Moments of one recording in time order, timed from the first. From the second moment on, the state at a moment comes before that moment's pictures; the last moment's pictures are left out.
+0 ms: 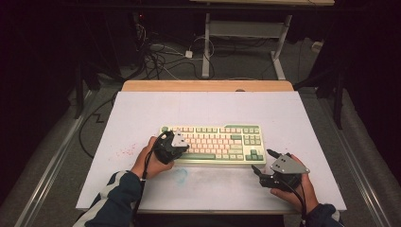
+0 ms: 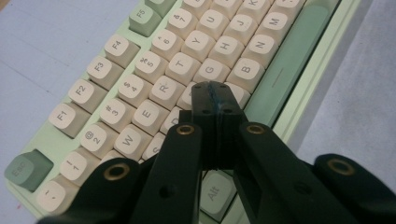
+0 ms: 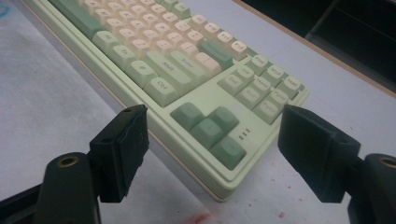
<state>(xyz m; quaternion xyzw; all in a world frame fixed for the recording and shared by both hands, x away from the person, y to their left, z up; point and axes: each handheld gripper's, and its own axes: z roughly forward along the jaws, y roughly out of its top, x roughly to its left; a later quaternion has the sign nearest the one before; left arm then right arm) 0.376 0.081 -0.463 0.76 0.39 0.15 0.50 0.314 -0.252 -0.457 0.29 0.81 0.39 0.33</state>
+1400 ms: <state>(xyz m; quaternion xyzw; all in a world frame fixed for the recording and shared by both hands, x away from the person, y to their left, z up) 0.356 0.116 -0.454 0.70 0.38 0.22 0.57 0.313 -0.254 -0.455 0.29 0.81 0.39 0.33</state>
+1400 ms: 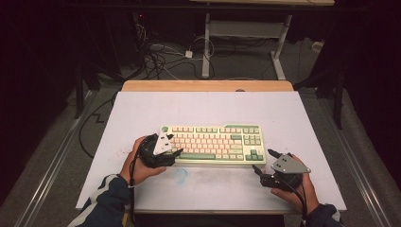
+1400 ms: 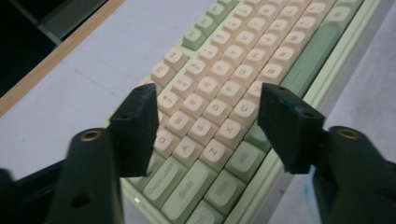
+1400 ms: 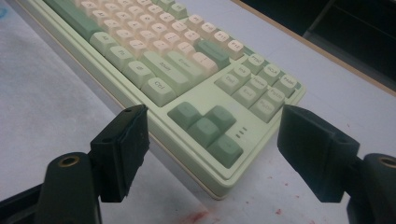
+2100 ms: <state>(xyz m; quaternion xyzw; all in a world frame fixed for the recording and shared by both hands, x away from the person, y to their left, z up) 0.334 0.152 -0.472 0.68 0.41 0.25 0.55 0.313 -0.254 -0.455 0.29 0.81 0.39 0.33</state>
